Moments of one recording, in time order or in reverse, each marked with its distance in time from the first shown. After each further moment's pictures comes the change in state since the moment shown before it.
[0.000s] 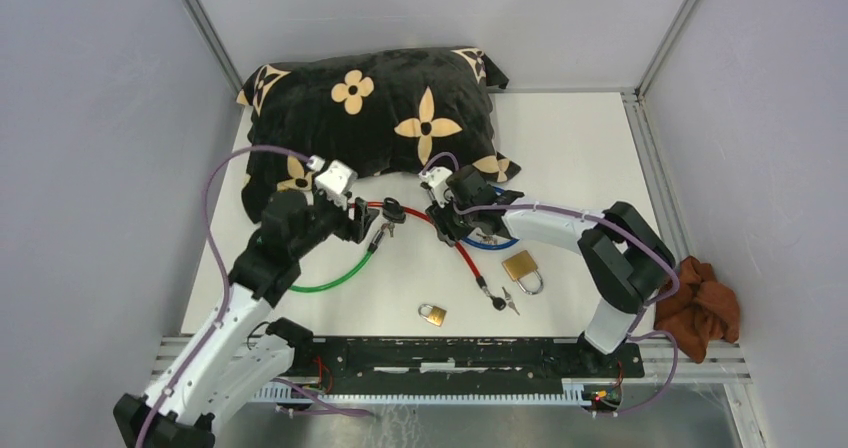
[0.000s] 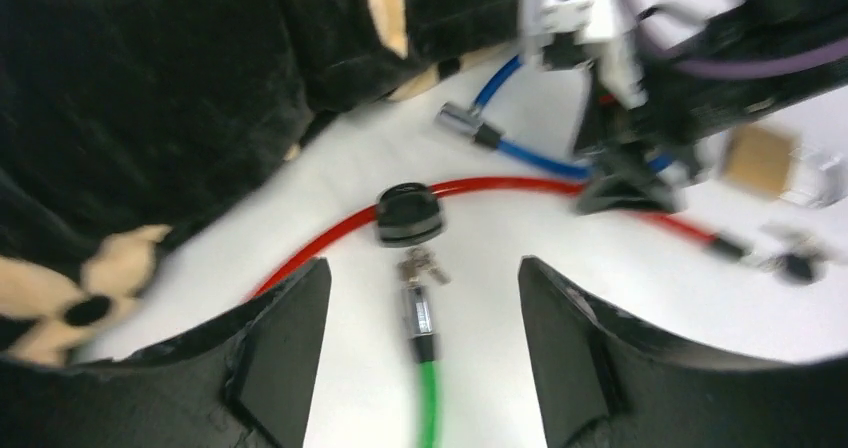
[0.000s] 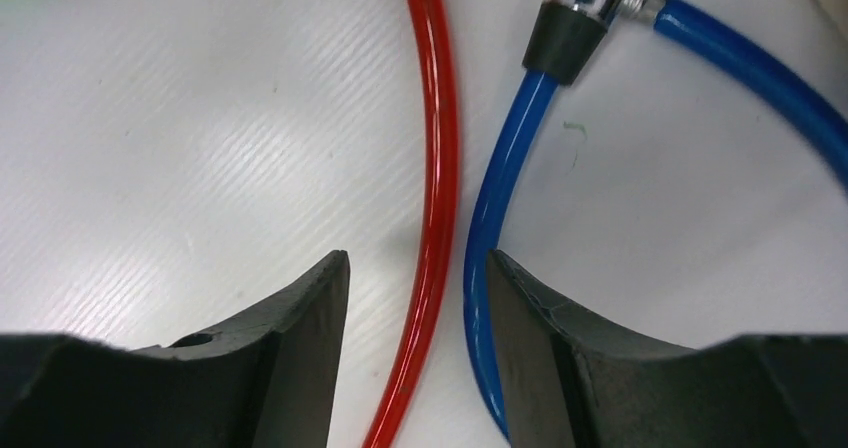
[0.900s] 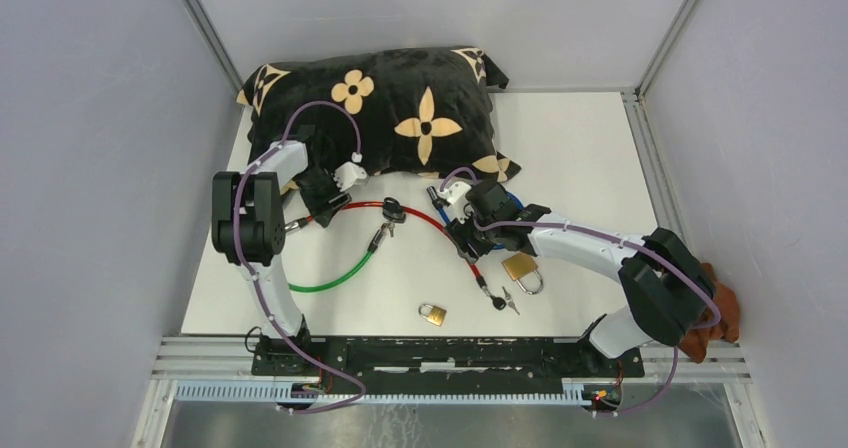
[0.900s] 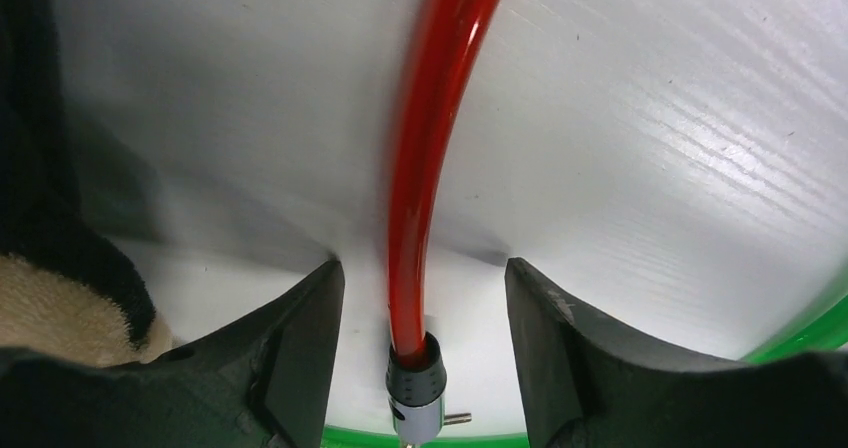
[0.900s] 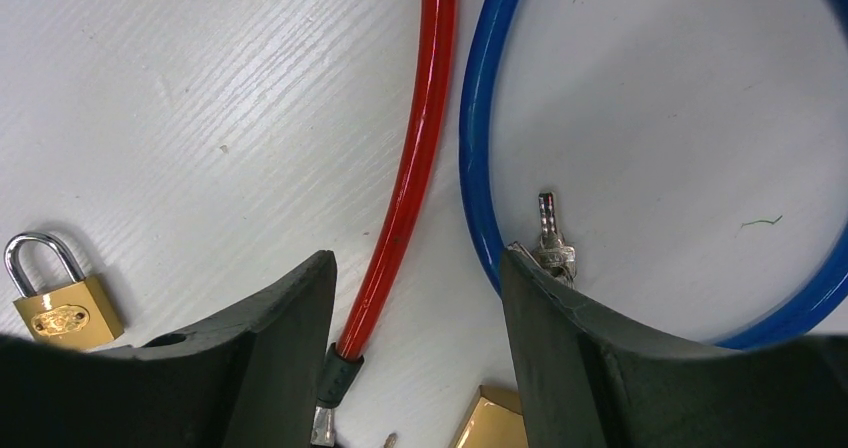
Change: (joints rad) left arm 0.401 1.308 0.764 -0.740 0.000 1.054; right arm 0.007 -0.249 -0.181 -0.127 0.025 -0.037
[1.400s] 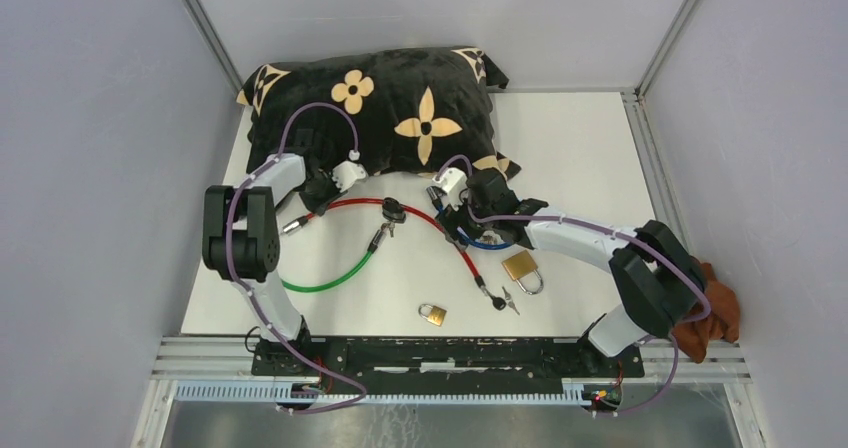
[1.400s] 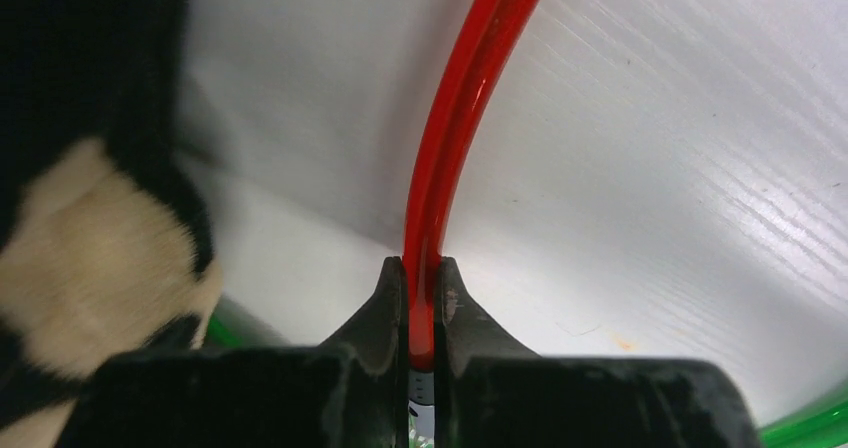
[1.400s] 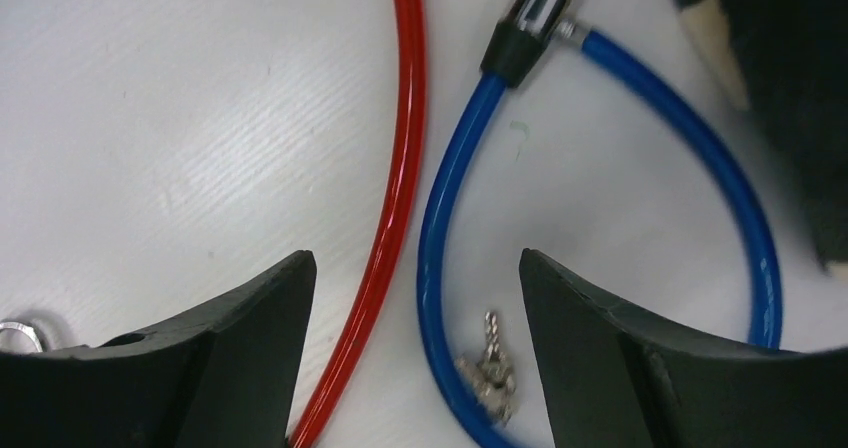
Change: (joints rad) left arm -0.016 -0.126 -0.164 0.204 -0.052 -0.043; right arm -0.026 0.033 0.018 0.134 -0.046 -0.085
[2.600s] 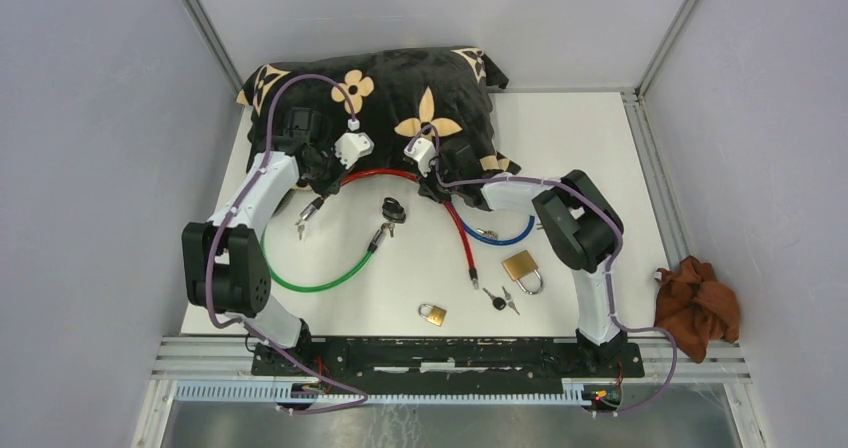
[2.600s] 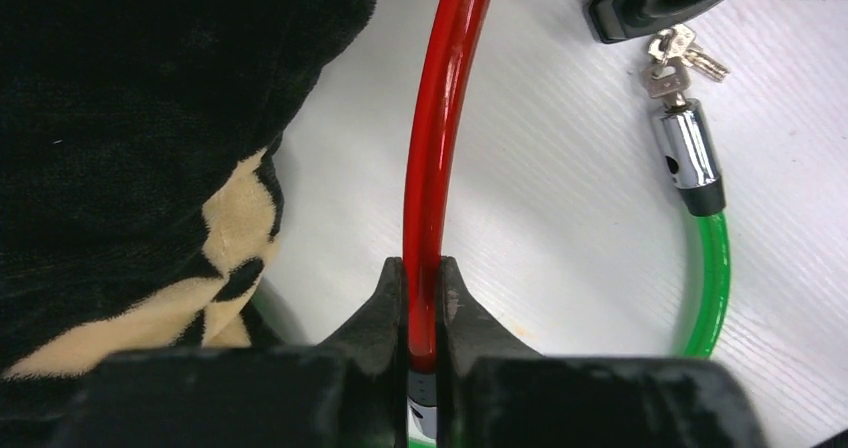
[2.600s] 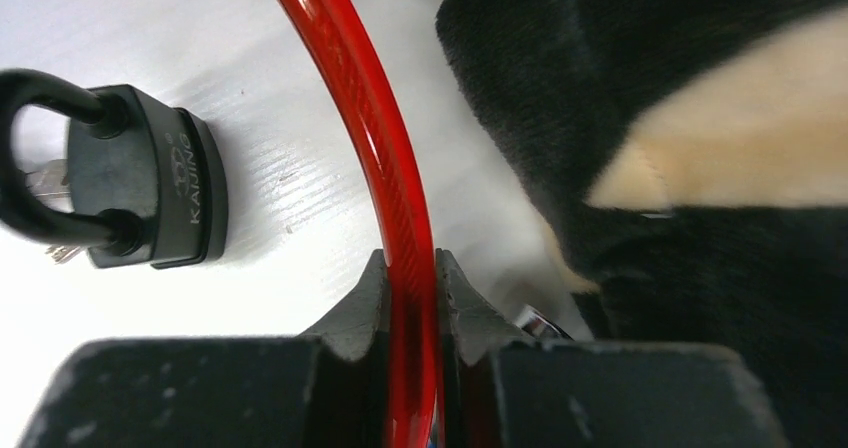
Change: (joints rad) left arm -0.077 -0.239 0.072 -0.058 0.128 -0.214; right arm -0.087 0.563 0.427 0.314 -0.172 -0.131
